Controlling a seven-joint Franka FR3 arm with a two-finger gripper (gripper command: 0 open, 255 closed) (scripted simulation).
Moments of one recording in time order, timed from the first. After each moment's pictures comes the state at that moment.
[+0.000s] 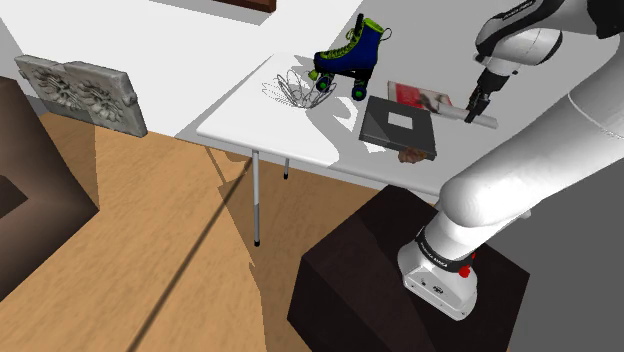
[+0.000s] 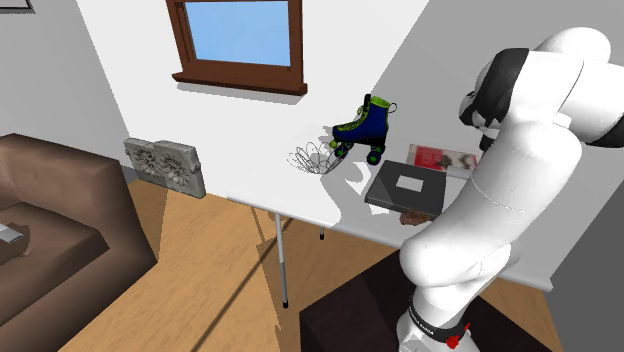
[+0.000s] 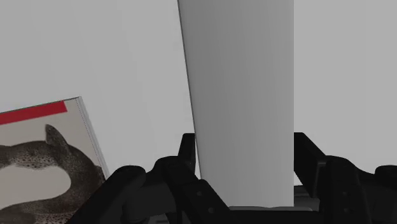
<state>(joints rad) -0.33 -0.17 -0.85 -2.25 -0.15 2.15 -1.49</state>
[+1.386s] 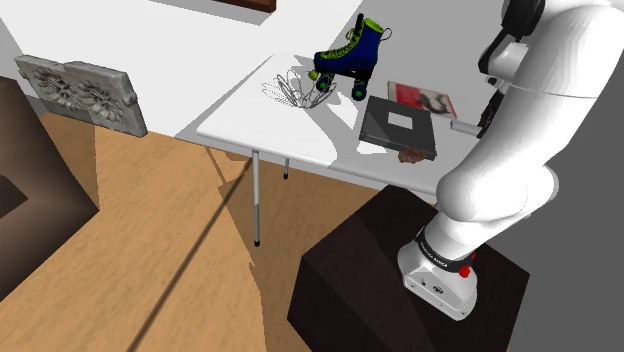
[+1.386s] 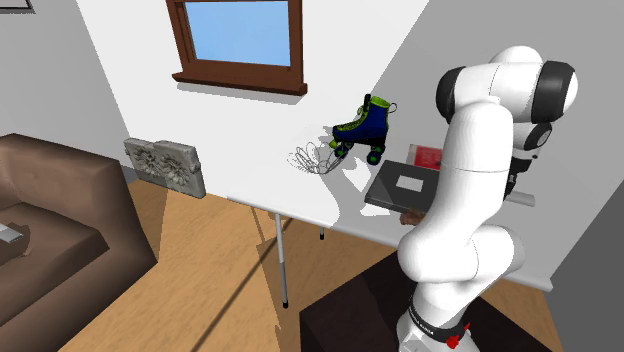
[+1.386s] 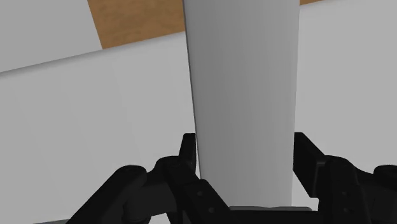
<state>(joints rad) -0.46 0.25 -0.93 -2.10 0.26 2.25 -1.94</state>
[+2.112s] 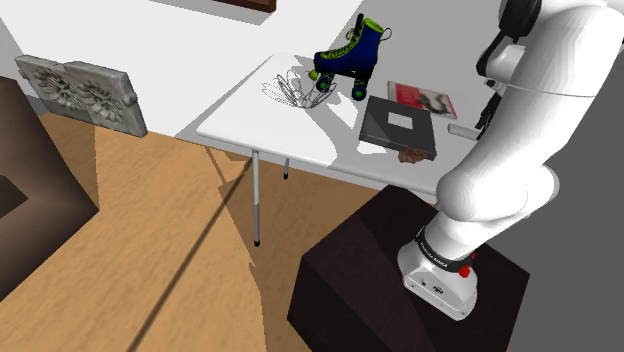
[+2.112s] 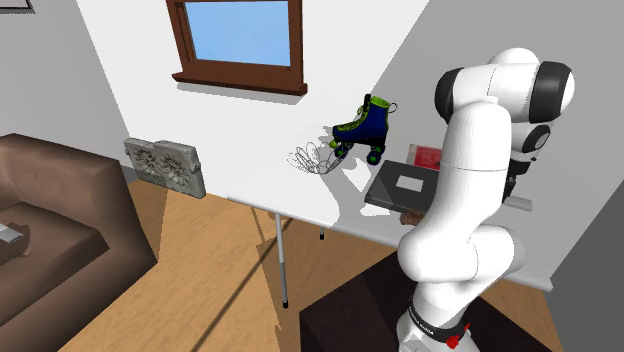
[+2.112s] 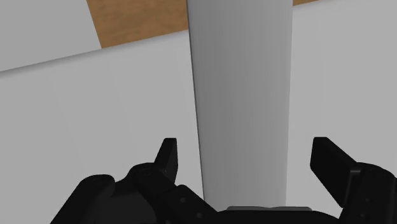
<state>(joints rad) -0.47 0.26 -0.92 -2.11 0.28 2.27 -1.95</state>
